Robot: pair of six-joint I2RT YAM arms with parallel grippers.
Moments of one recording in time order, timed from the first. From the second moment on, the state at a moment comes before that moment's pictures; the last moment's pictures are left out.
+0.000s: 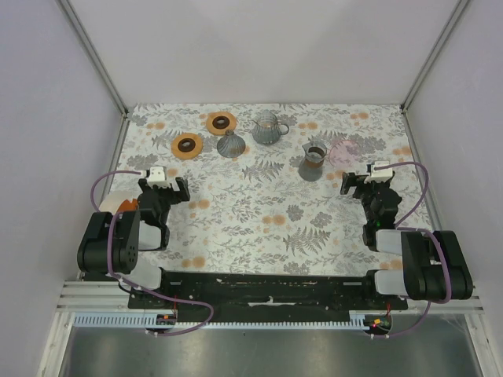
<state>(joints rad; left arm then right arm) 0.04 1.53 0.20 1.18 0.06 -0.04 -0.01 1.34 0.21 1.07 -0.04 -0.03</state>
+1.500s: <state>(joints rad) 0.03 1.46 1.19 -0.28 0.34 0.02 0.16 1.79 1.87 -0.79 -0.11 -0.06</state>
